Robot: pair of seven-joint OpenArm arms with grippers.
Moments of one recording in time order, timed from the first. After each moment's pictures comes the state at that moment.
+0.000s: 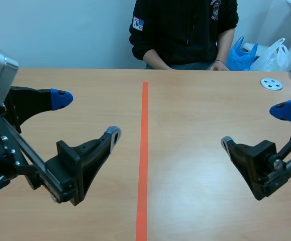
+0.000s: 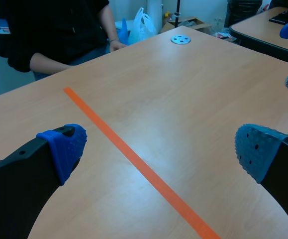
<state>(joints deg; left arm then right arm) 33.7 -25.6 3.8 120.7 -13.6 -24.4 -1.5 -39.0 25.4 13.0 124.1 14.5 25.4 -15.9</state>
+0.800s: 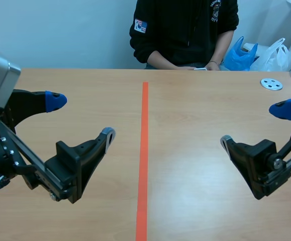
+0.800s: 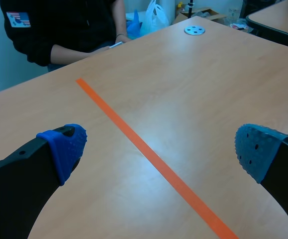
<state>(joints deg) 34.3 -25.6 3.6 120.4 -12.3 -21.5 -0.8 -39.0 25.4 13.0 124.1 14.4 25.6 -15.2</state>
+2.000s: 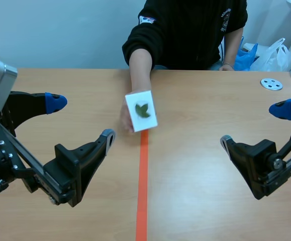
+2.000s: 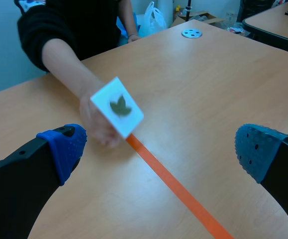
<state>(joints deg) 35.0 -25.6 3.6 120.4 -12.3 -21.6 -2.2 -39.0 25.4 13.0 124.1 14.4 25.6 -15.2</state>
